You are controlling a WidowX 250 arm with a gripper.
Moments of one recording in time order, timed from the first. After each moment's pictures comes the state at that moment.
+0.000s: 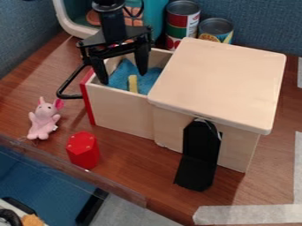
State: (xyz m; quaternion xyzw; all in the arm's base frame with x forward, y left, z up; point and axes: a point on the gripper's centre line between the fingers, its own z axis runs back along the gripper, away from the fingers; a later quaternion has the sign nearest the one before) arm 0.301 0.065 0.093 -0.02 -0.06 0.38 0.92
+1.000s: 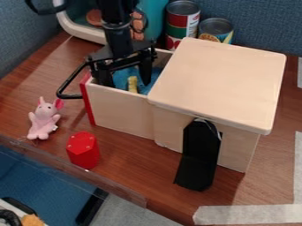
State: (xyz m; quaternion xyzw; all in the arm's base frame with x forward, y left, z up) arm 0.311 0.067 0.062 -0.01 -0.05 0.40 0.91
